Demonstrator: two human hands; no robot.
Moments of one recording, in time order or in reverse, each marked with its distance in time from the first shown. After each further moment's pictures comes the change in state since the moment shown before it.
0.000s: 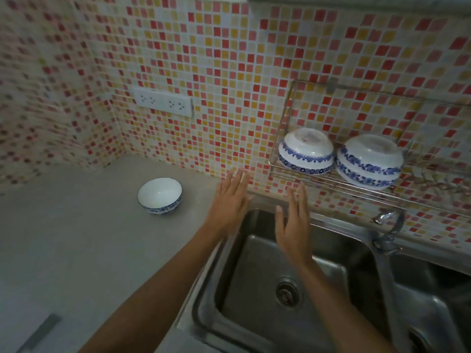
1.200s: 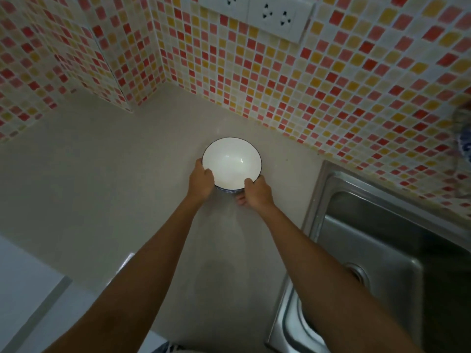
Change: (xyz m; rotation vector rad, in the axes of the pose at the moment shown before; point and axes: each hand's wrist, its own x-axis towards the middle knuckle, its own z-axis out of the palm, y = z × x) left_hand -0.011 -0.338 0.007 -0.684 0.056 -0.999; right_hand 0.035 -0.159 0.327 0.335 -0.772 0.924
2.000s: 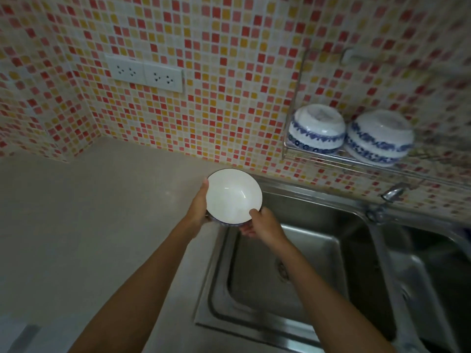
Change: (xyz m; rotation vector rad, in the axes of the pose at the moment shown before) left_hand -0.175 0.062 0.112 -0.417 -0.581 -0.006; right_hand -0.142 0.111 -0.207 0.132 0.094 -0.180
